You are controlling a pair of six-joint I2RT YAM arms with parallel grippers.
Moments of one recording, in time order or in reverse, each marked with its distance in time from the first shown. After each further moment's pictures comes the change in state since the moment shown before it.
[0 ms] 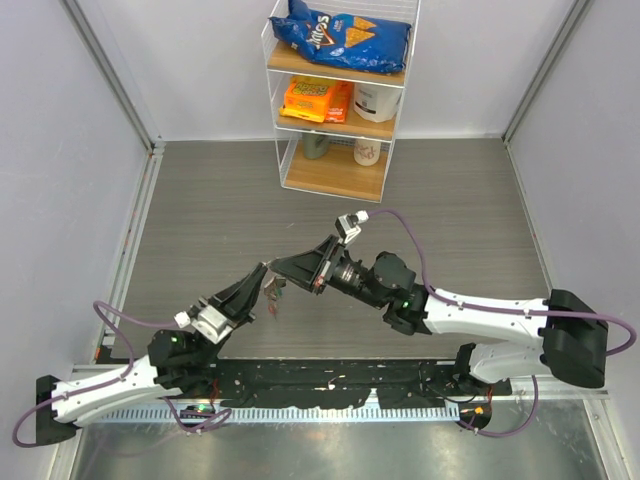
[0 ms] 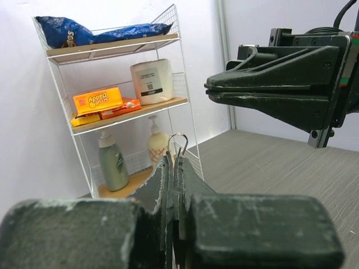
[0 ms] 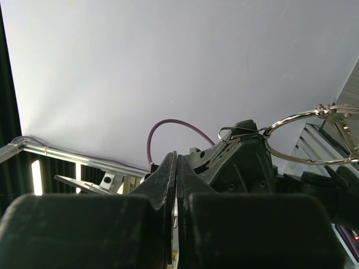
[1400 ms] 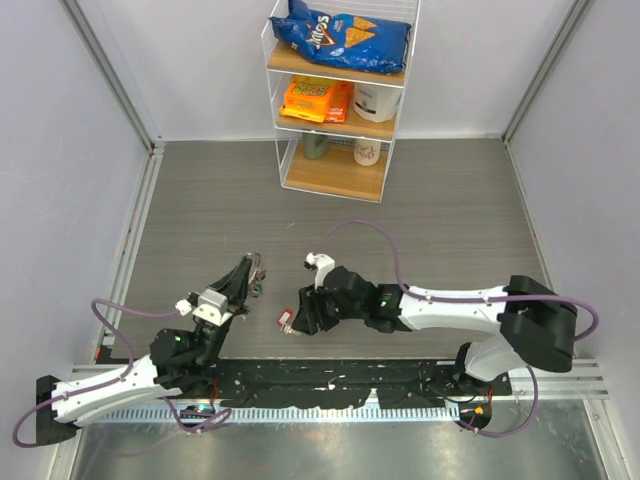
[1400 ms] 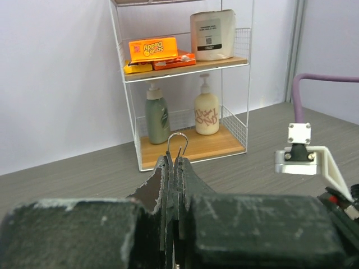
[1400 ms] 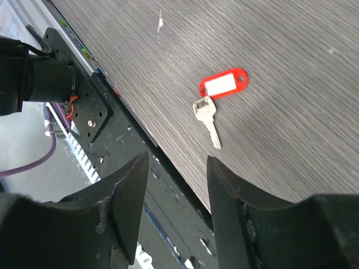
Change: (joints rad) left arm 0.000 -0.008 0.000 -0.051 -0.281 0.005; right arm 0.000 0.150 0.008 -0.711 -0.099 -0.784
